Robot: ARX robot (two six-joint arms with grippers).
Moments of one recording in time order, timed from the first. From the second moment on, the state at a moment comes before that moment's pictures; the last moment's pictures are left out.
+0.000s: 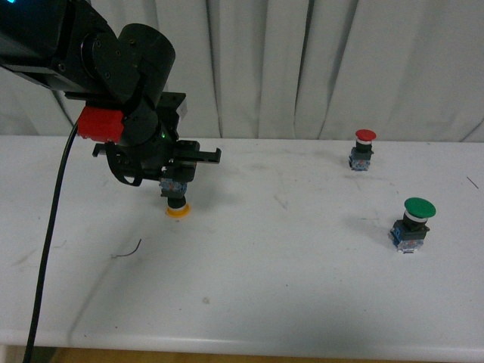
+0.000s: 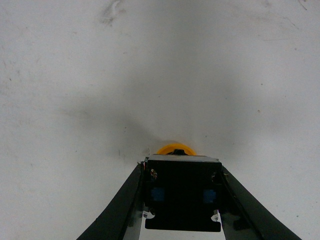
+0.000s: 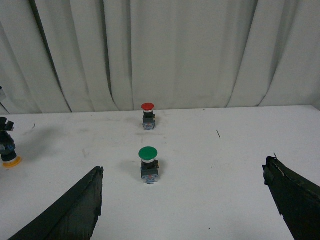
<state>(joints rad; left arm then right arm) -0.22 2.32 1.66 -0.28 -0.09 -0.08 0.00 0.00 0.01 0.00 0.00 0.00</state>
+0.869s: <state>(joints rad) -0.33 1.35 0.82 0.05 0.00 -0.03 0.00 0.00 0.01 0.00 0.00 0.00</state>
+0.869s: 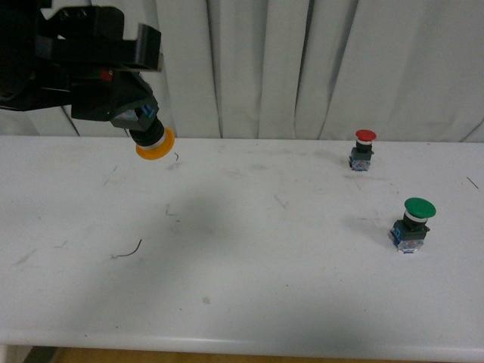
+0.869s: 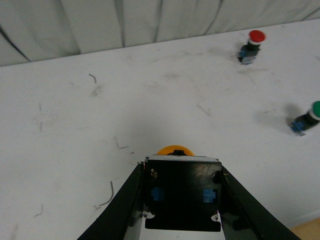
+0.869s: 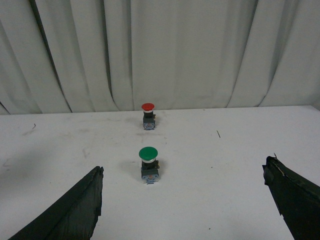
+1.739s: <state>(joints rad) -0.25 1.41 0.66 0.76 0.55 -0.73 0.00 0.00 0.01 0.00 0.00 0.00</state>
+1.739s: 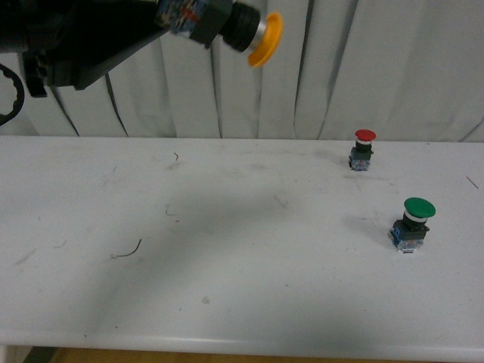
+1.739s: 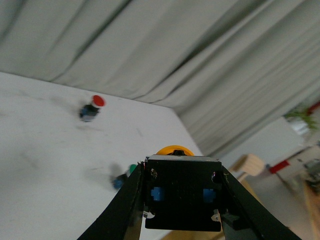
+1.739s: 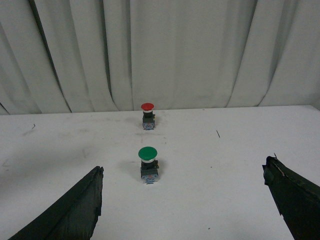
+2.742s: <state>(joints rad) -0.23 1.65 0.66 1.11 0.63 -1.05 0.00 0.00 0.01 0.00 0.00 0.00</state>
